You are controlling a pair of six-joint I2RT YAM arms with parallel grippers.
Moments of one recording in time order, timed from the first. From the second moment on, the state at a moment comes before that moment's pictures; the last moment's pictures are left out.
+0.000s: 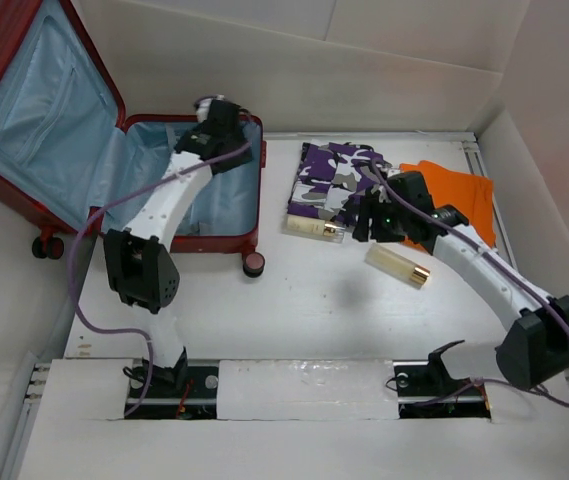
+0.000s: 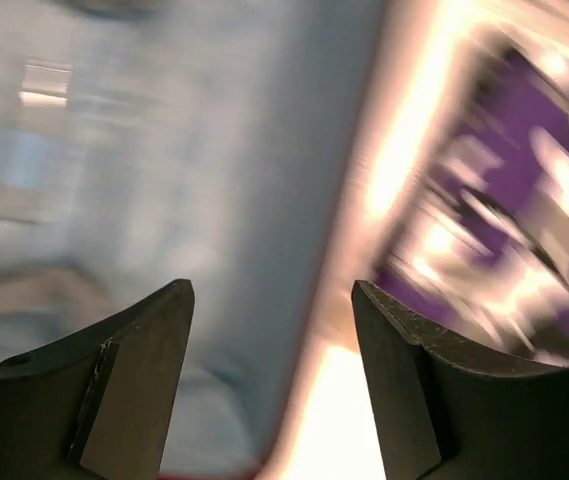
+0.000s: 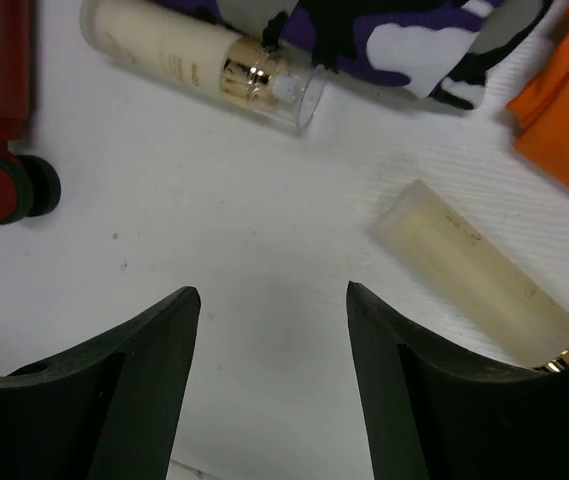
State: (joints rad) left arm -0.28 1.86 1.84 -0.80 -0.31 -0.59; right arm 0.41 1.34 1.10 -0.60 -0.07 0.35
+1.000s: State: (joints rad) left arm -0.75 1.80 1.71 -0.70 -0.04 -0.59; right arm 0.10 1.47 0.95 -0.54 -0.23 0.31
